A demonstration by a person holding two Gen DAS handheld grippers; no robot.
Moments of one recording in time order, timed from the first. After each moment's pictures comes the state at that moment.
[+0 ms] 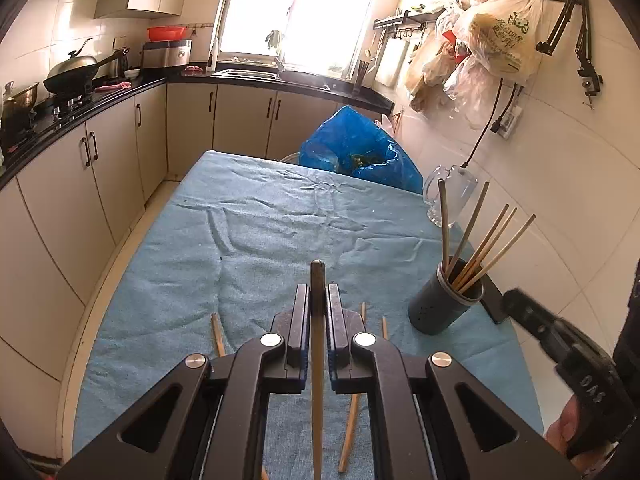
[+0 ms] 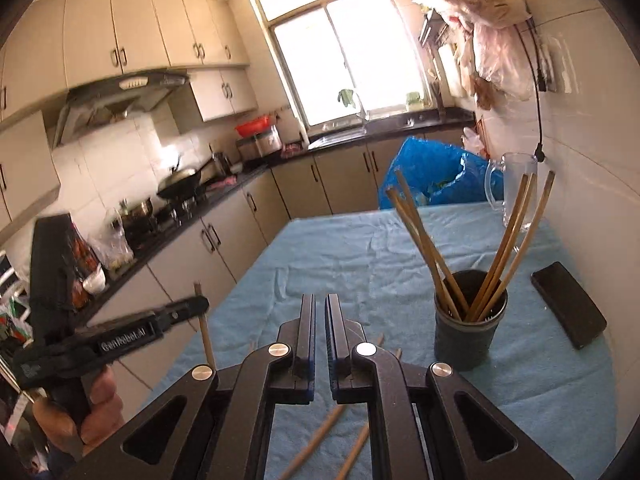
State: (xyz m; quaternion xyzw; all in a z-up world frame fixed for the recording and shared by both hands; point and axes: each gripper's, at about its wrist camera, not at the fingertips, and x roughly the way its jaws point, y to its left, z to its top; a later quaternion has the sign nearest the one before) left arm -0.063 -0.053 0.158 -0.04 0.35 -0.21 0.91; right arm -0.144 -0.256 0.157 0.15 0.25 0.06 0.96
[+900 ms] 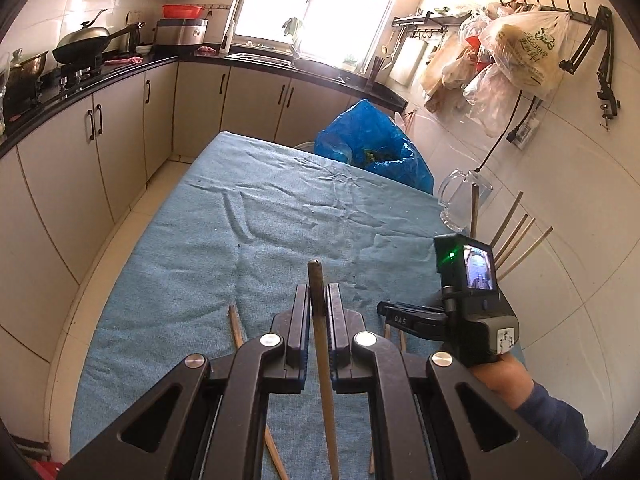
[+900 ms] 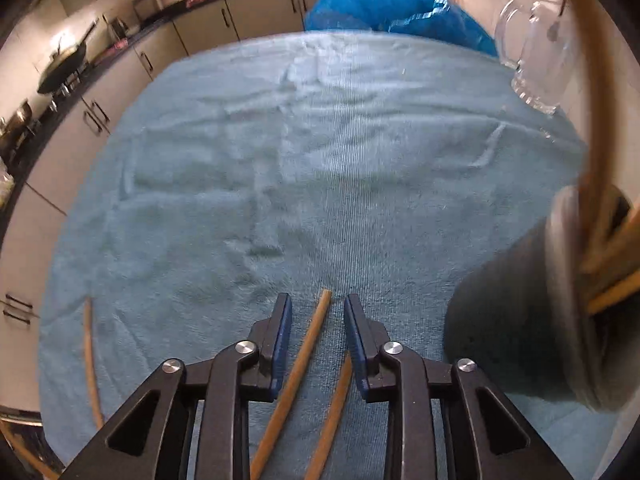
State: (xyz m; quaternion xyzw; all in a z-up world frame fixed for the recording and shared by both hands) left arm -0.039 -0.020 0.138 -0.08 0.38 -0.21 0.90; right arm 0.041 -0.265 0.007 0.11 0.54 -0.04 0.84
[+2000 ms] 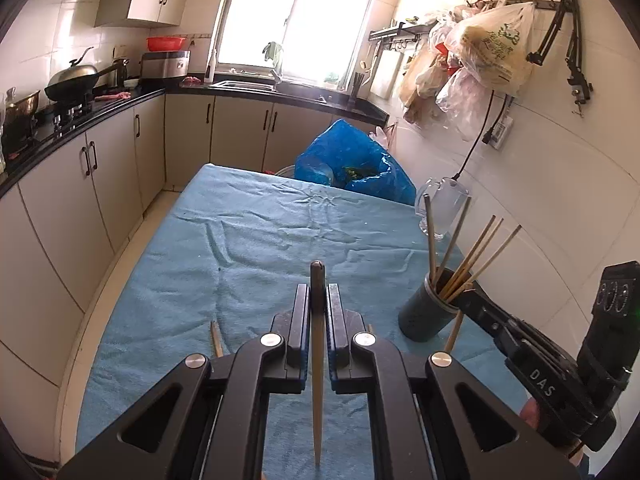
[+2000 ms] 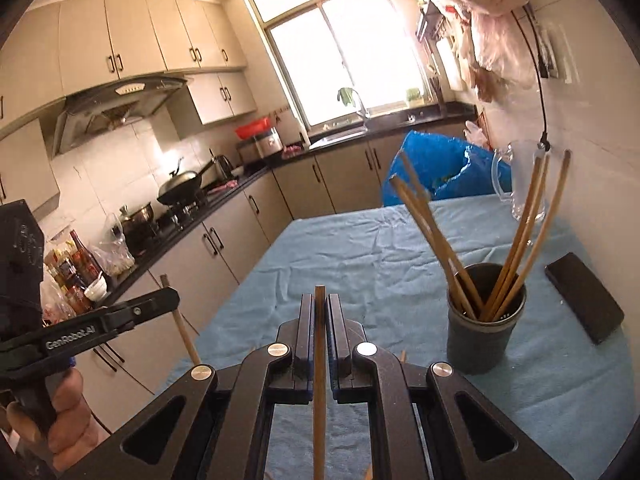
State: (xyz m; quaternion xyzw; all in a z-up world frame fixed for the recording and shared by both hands) left arm -0.077 -0.052 0.175 -0.05 0.33 -0.22 0.92; right arm -0.134 -0.256 0.147 0.17 0.23 0.07 0.96
